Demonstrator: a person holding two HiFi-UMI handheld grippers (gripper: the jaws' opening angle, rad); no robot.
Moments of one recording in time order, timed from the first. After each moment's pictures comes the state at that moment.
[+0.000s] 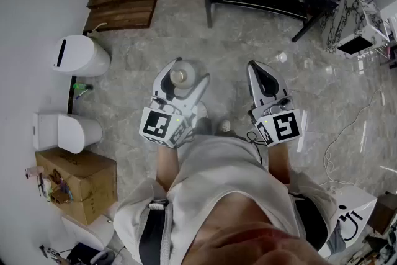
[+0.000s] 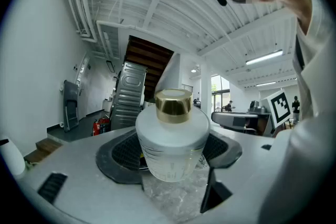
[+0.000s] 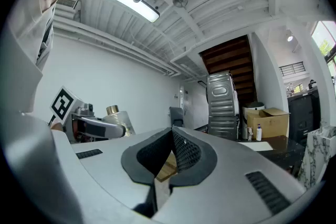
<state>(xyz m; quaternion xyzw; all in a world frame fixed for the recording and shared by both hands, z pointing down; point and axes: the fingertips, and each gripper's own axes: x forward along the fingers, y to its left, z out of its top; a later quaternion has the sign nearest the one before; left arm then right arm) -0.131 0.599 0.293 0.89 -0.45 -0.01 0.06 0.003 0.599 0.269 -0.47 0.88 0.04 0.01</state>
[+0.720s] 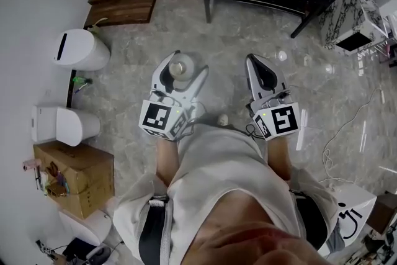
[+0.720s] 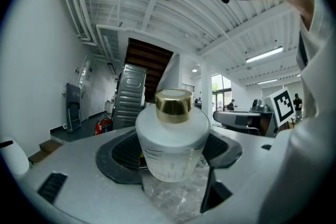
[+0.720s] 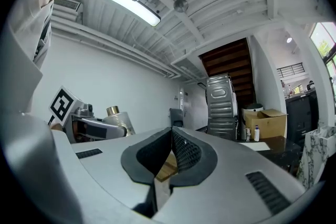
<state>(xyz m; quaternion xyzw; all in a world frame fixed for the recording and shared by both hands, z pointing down) -0.112 0.629 0.293 0.89 -0.46 -0.02 0.05 0.021 0.632 0.268 -0.48 0.88 0.04 0.01</state>
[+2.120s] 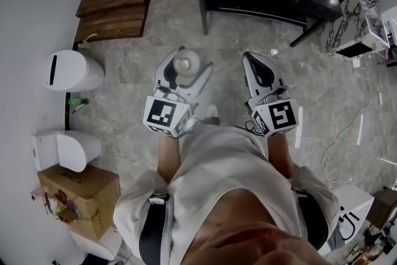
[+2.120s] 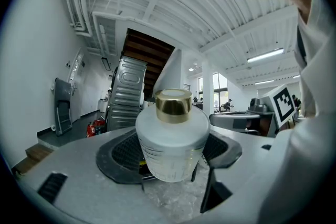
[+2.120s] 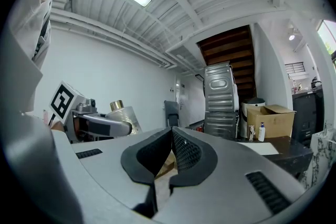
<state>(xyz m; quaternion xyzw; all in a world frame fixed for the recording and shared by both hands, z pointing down) -0.127 0.419 0.309 0.90 -0.42 0.00 0.05 -0.014 0.427 0.288 -0.49 0.87 0.03 -0.03</state>
